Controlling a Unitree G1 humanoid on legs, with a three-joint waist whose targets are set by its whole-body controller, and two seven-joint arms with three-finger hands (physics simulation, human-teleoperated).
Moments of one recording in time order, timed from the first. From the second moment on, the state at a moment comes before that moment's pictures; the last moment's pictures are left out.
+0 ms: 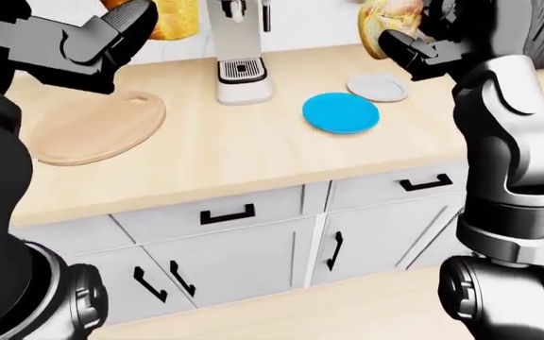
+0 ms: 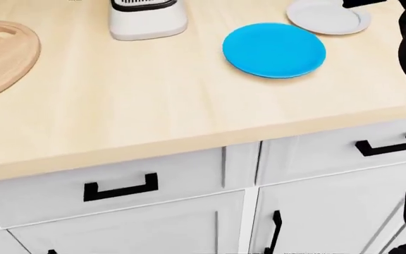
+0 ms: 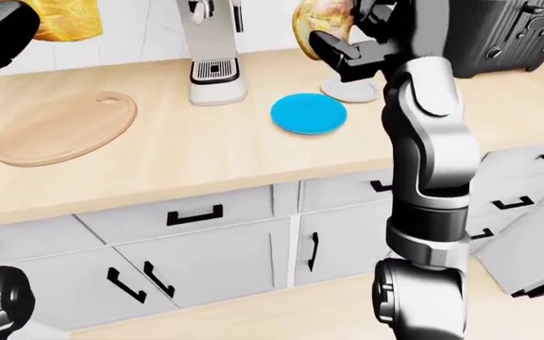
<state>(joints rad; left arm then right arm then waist) -0.97 0.61 0.26 -0.76 -0.33 1.11 0.14 -0.96 -0.40 -0.20 -0.02 0.28 0.53 -0.06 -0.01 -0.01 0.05</state>
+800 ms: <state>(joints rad) -0.98 0.67 0.35 -0.78 -0.35 1.15 0.16 -0.95 -0.39 -0.19 -0.06 0.28 0.53 -0.05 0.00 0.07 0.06</state>
